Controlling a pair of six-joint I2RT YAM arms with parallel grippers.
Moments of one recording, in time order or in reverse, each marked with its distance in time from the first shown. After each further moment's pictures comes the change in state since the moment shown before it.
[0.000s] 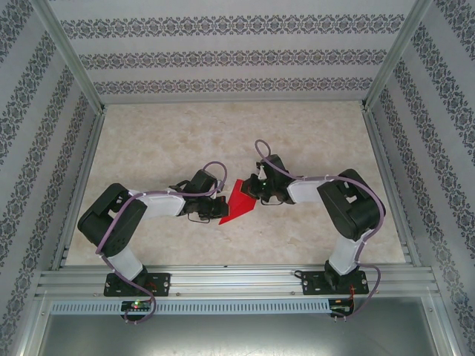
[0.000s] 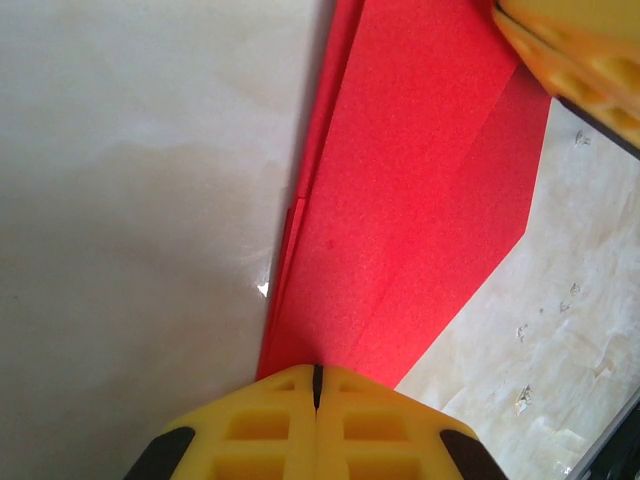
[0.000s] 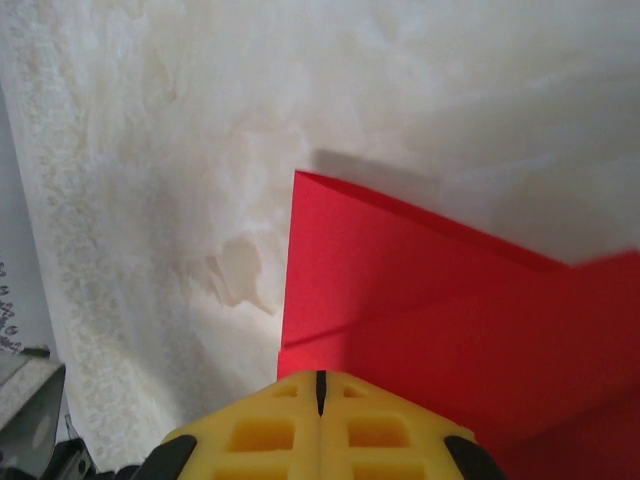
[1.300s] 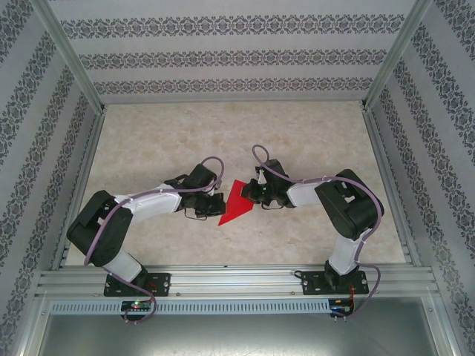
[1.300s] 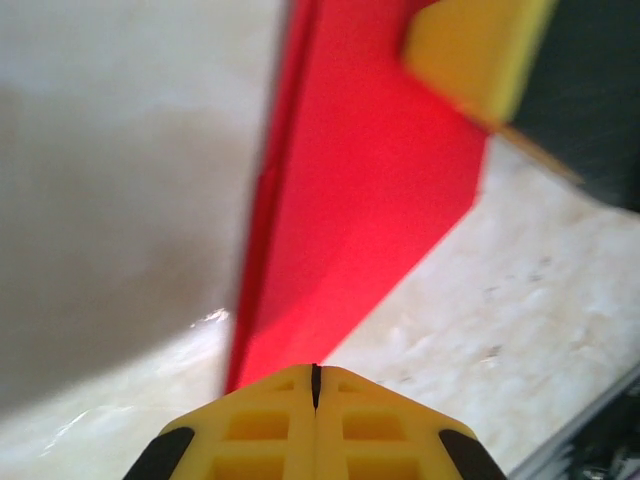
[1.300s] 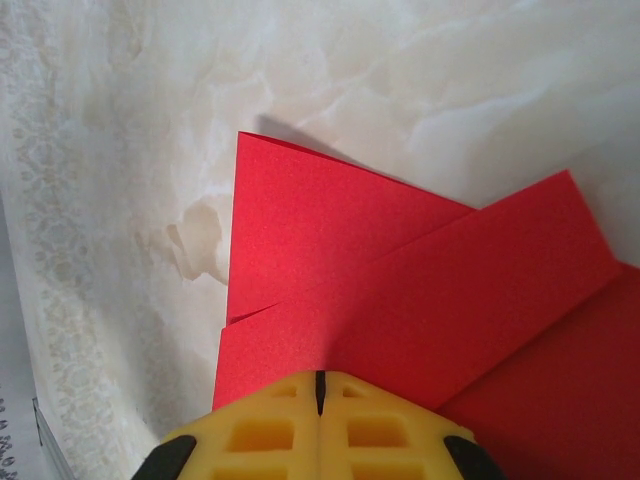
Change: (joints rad) left arm -0.002 -0.104 0.100 -0.236 -0.030 0.010; right arm 0.006 0.034 -0.039 0.050 0.000 -0.052
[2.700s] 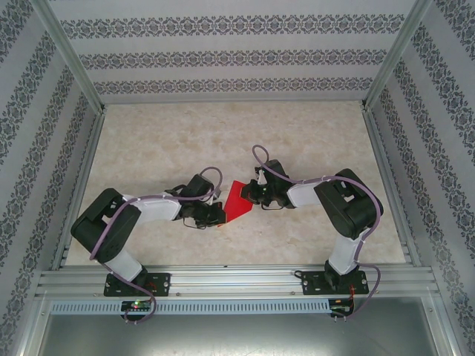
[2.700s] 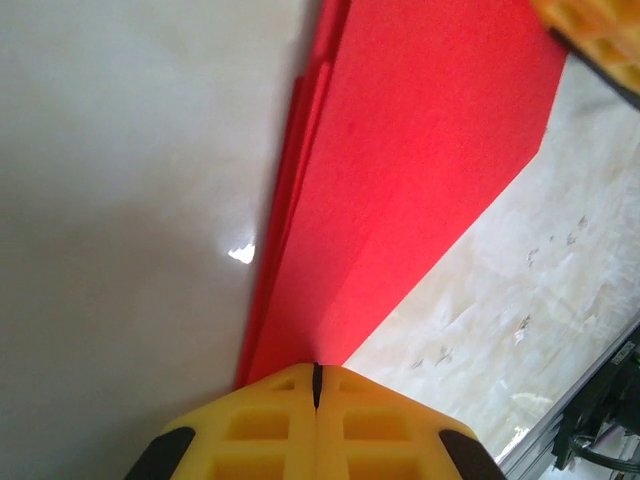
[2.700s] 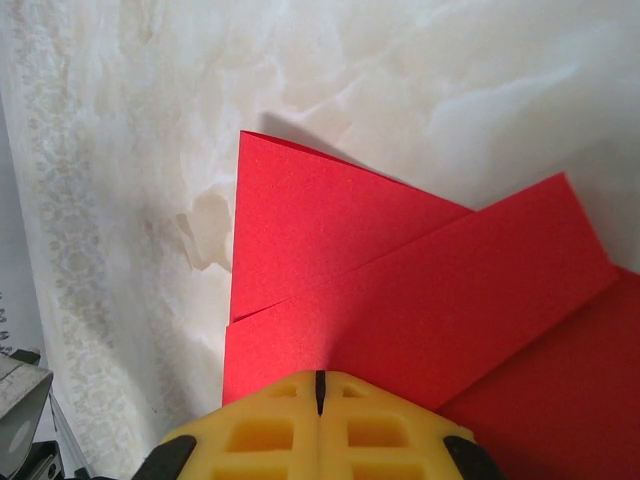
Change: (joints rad) left arm 0.000 0.029 -0.167 0.181 0.100 -0.063; right arm -0.005 0.010 -0.009 0.029 -0.034 0.003
